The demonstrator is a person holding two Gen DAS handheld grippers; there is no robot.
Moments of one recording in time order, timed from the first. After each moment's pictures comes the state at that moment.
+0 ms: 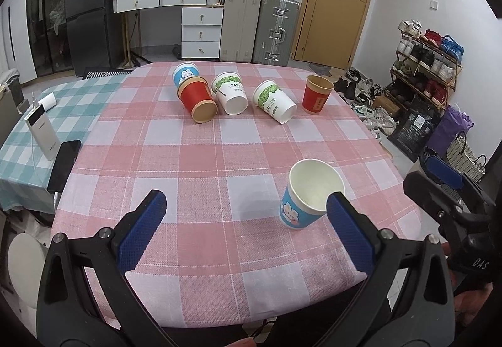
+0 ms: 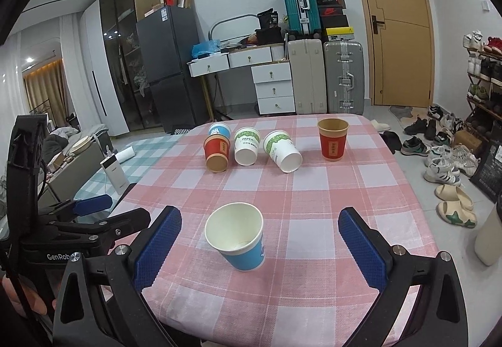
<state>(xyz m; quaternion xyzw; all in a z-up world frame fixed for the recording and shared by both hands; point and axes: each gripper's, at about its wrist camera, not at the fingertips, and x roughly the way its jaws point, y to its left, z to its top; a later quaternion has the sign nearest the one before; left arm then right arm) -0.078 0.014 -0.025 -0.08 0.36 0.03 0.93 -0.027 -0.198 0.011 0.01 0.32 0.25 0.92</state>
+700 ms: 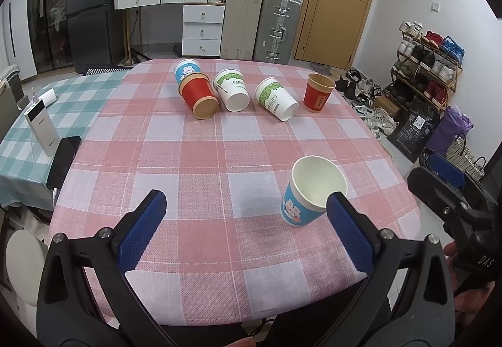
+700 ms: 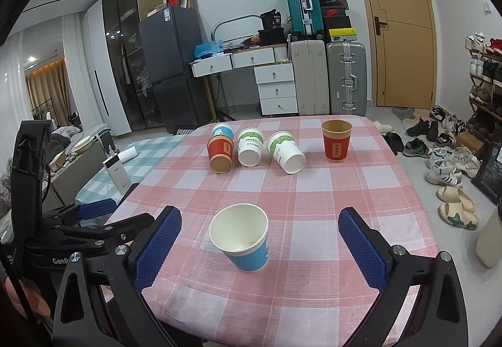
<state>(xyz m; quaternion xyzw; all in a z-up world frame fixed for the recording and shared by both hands) -0.083 0.019 -0.028 -0.09 0.36 0.03 0.93 -0.028 -0.194 0.017 0.01 0.31 0.26 0.91</state>
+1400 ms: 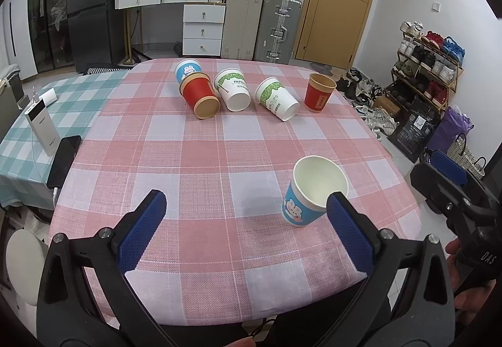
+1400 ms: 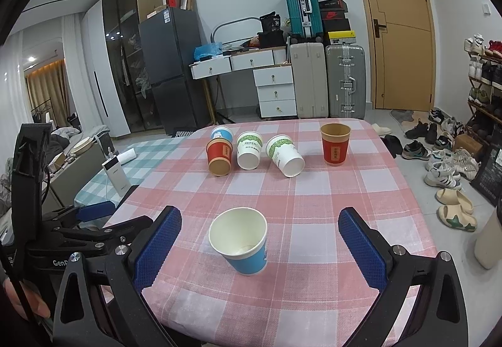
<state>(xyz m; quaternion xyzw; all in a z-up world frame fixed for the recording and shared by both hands) -0.083 0.020 -0.031 -0.09 0.36 0.04 0.93 -0.028 -0.198 0.020 0.01 0.31 0.25 0.92</state>
